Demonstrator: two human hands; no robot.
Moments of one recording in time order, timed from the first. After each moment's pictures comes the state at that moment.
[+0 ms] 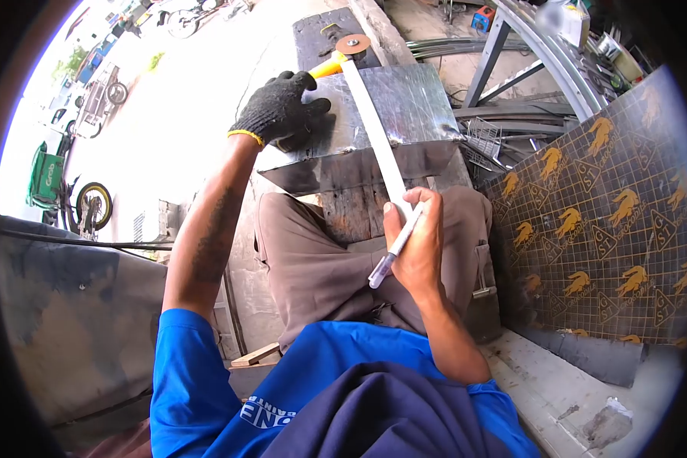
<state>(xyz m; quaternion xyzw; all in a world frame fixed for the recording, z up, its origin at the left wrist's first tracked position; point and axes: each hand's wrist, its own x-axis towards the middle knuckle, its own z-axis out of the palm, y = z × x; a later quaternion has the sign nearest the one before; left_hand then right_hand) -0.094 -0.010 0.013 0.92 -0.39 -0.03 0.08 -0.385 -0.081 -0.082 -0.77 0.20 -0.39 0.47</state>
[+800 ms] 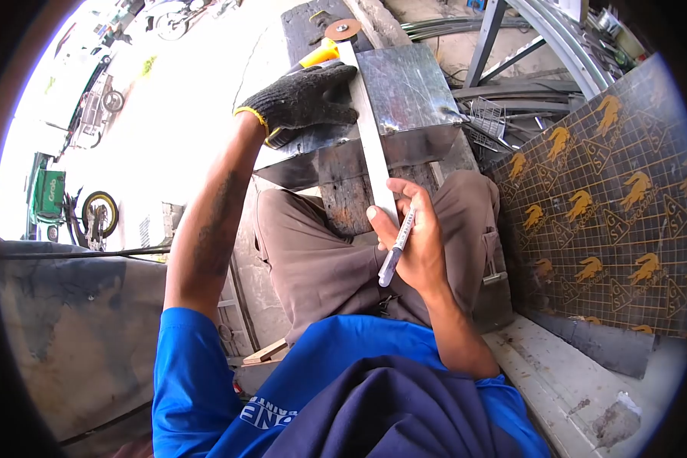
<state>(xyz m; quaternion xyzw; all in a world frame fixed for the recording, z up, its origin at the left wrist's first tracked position) -0.106 -0.041 0.020 0.79 -0.60 -0.10 0.07 -0.393 -0.079 -0.074 -0.62 0.22 -0.22 0.72</state>
